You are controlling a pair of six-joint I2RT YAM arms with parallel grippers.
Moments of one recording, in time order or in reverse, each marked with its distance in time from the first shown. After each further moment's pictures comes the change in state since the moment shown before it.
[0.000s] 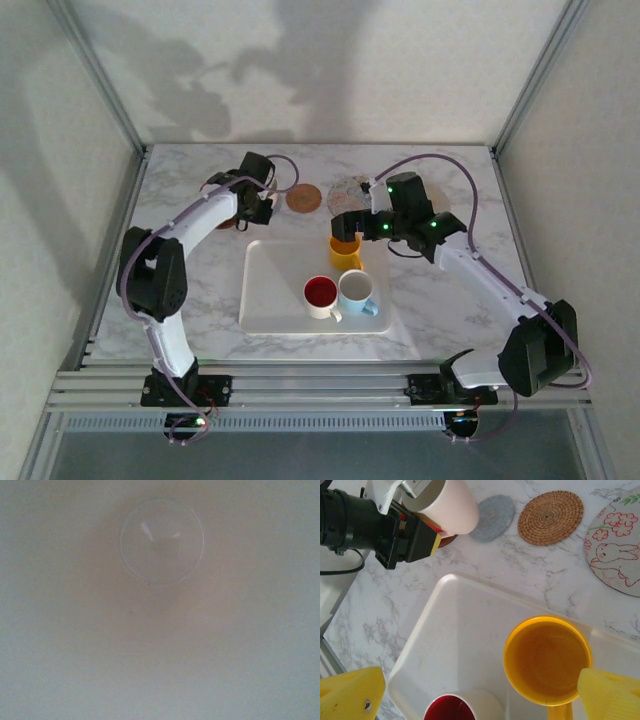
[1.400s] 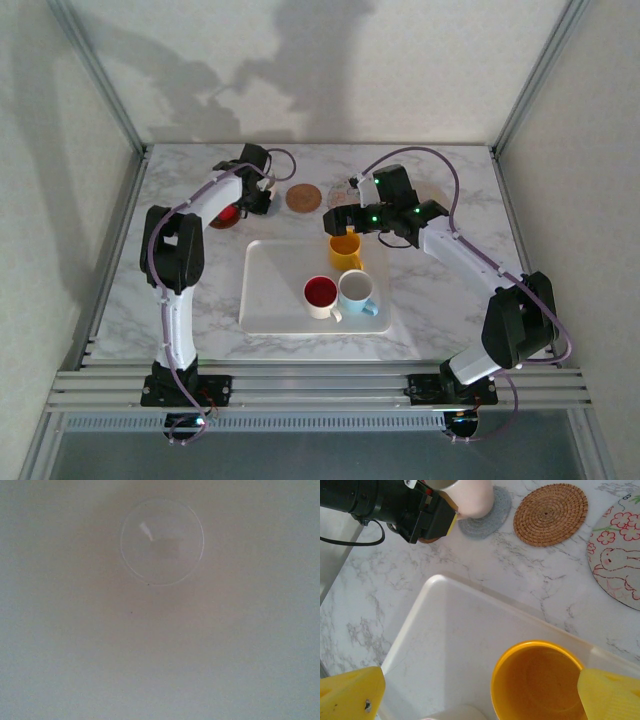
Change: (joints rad) left arm 0.075 0.243 0.208 -0.008 0.039 0.075; right arm 0.000 0.150 0.084 0.011 -0.007 -0.043
